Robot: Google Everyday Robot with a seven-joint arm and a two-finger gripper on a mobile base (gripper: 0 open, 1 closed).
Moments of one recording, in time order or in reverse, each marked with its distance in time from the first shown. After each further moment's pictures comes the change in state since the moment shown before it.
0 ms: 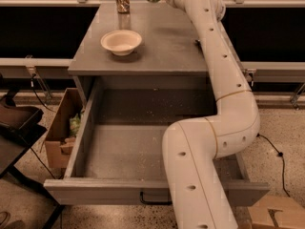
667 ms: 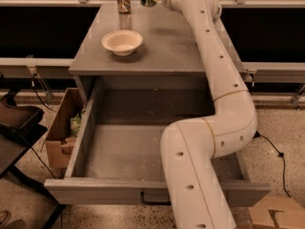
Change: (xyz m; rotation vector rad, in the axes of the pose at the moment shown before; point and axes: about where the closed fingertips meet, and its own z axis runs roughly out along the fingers) arm 0.009 0.009 0.004 -0.015 0.026 -0.014
